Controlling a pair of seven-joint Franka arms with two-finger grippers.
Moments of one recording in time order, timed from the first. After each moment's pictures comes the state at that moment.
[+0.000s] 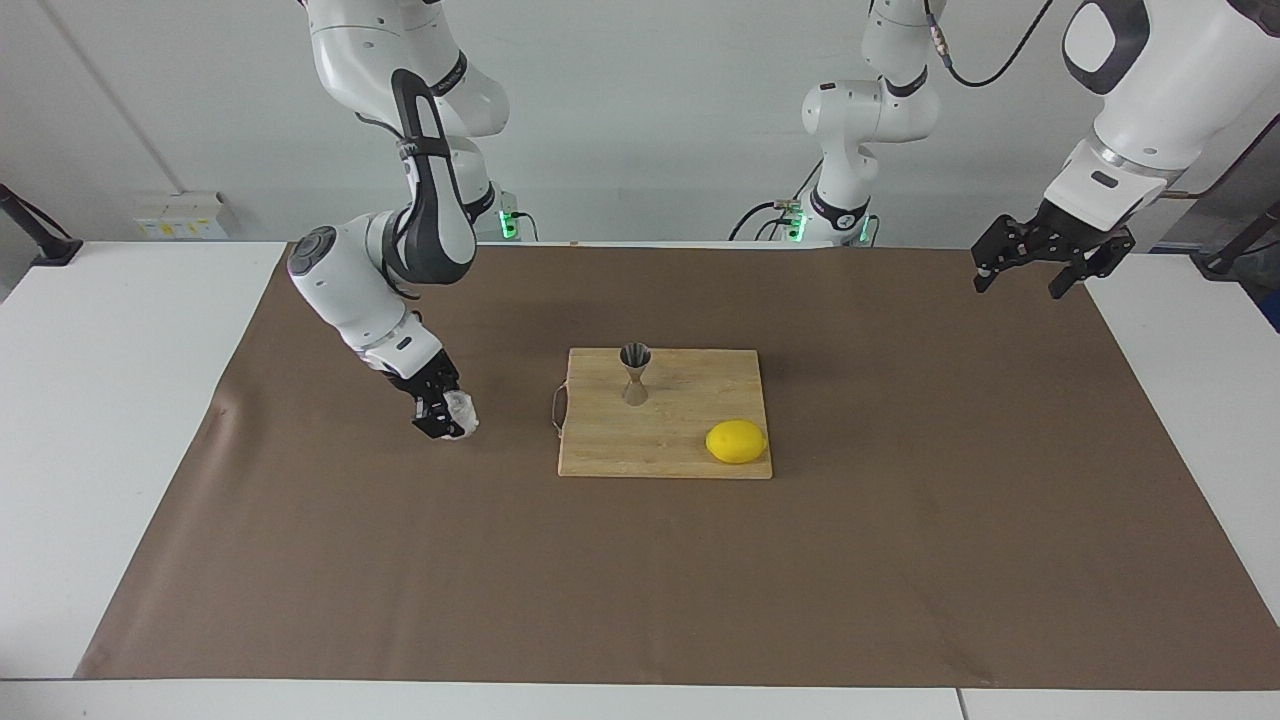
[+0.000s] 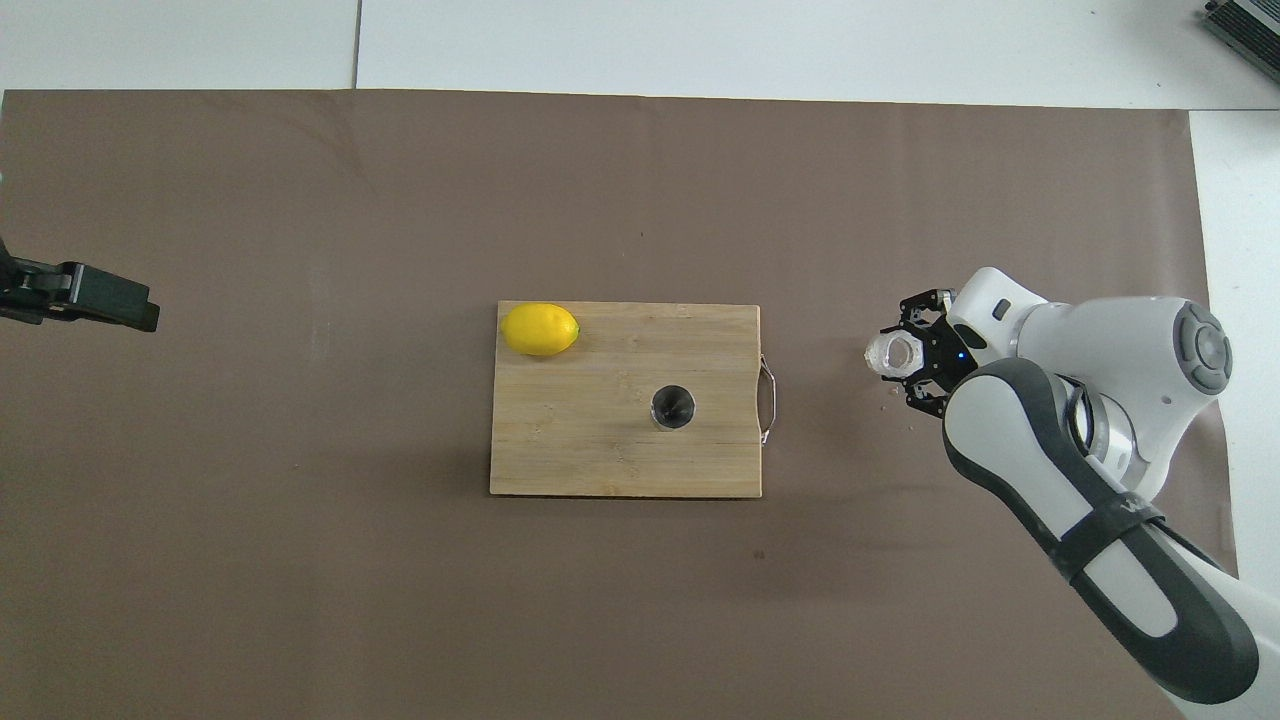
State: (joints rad) left arm -0.10 0.03 0.07 -1.54 -0.04 1.55 0.10; right arm -0.07 0.15 0.15 -2.20 0.47 2.47 -1.93
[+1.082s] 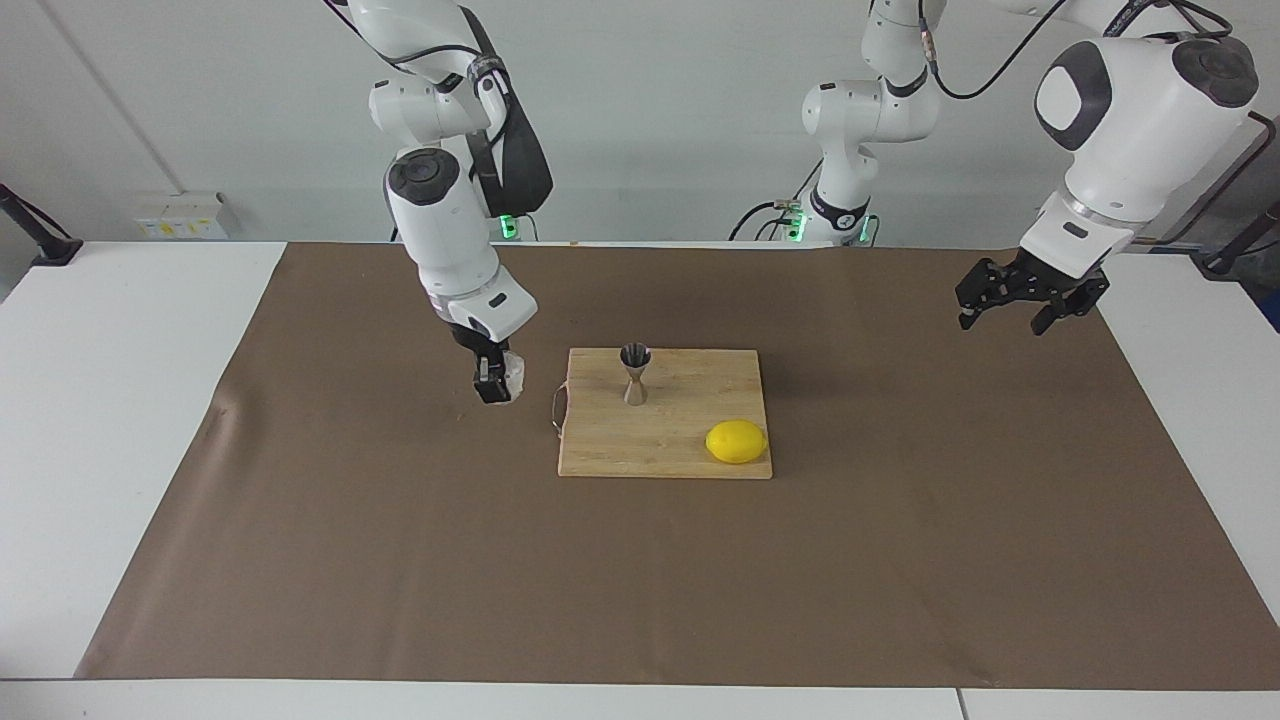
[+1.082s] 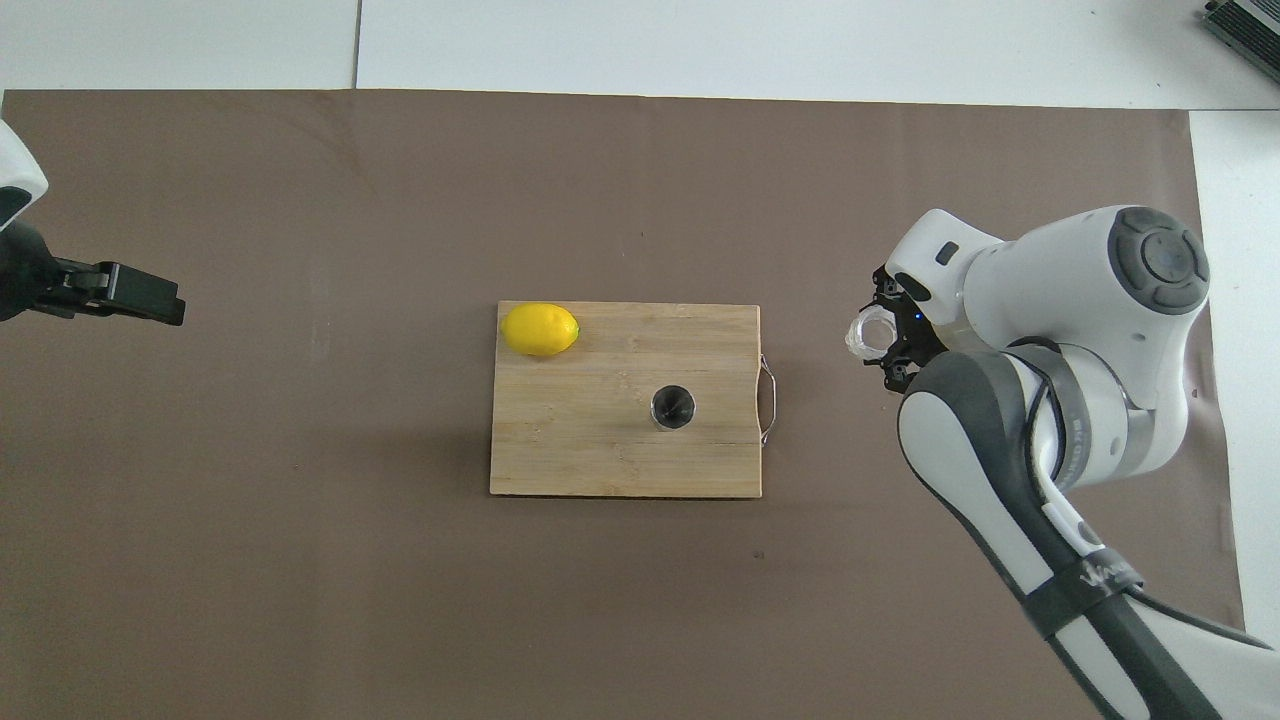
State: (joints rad) left arm -0.10 0.03 0.06 -1.67 -0.04 1.71 0.10; right arm 0.14 0.13 0.16 -1.87 -0.01 2.06 -1.34
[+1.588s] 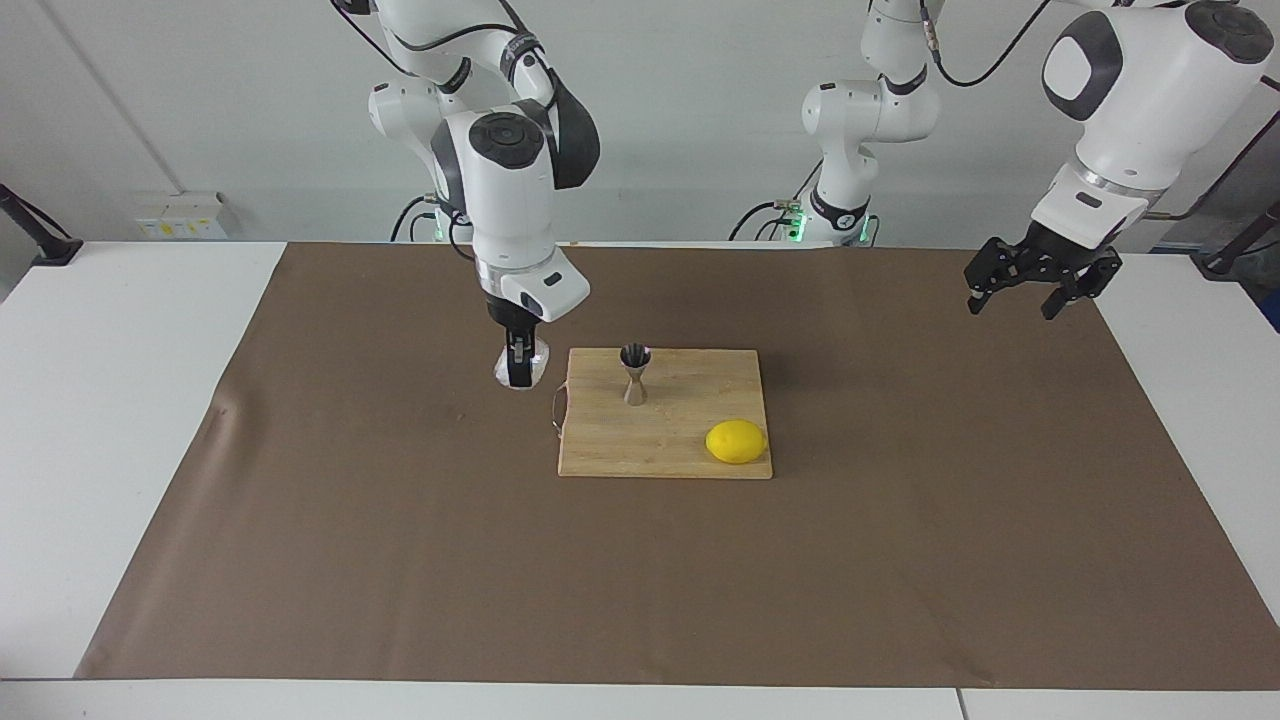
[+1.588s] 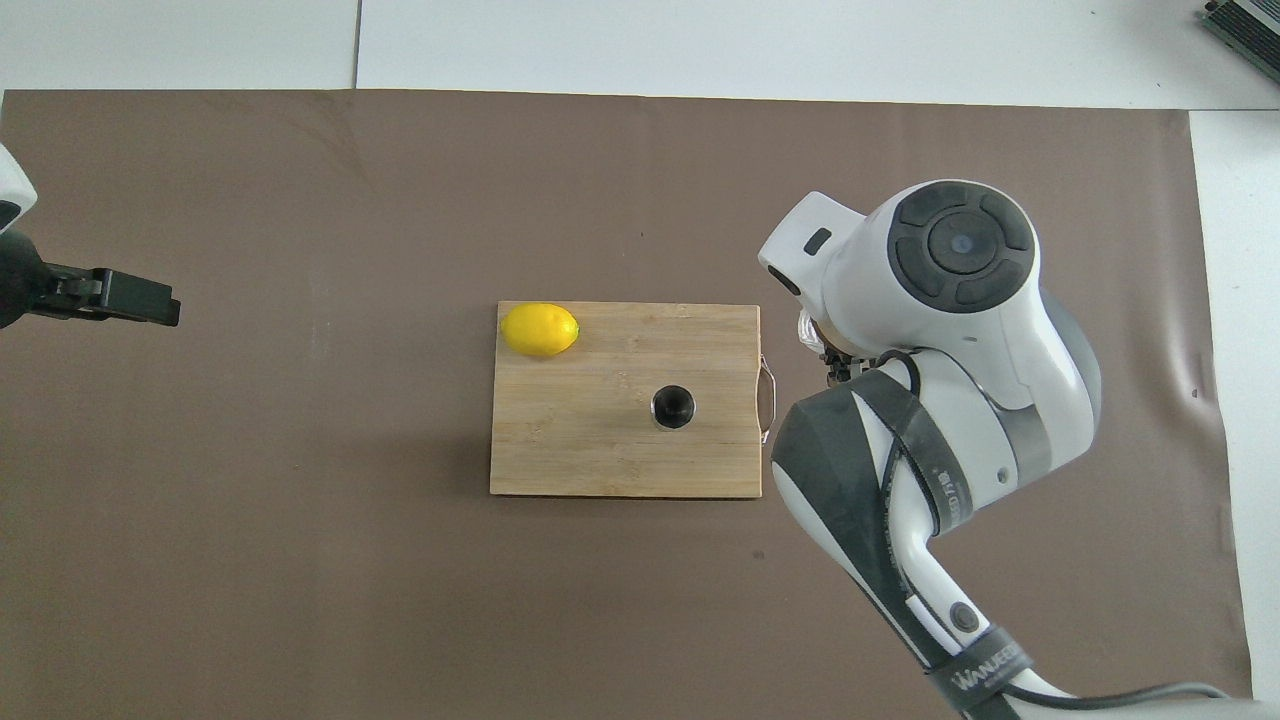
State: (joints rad) left arm -0.10 -0.01 0.07 -1.67 -0.04 1.71 0.10; right arm 0.25 0.17 0.16 -1.72 -0.19 1.92 -1.16
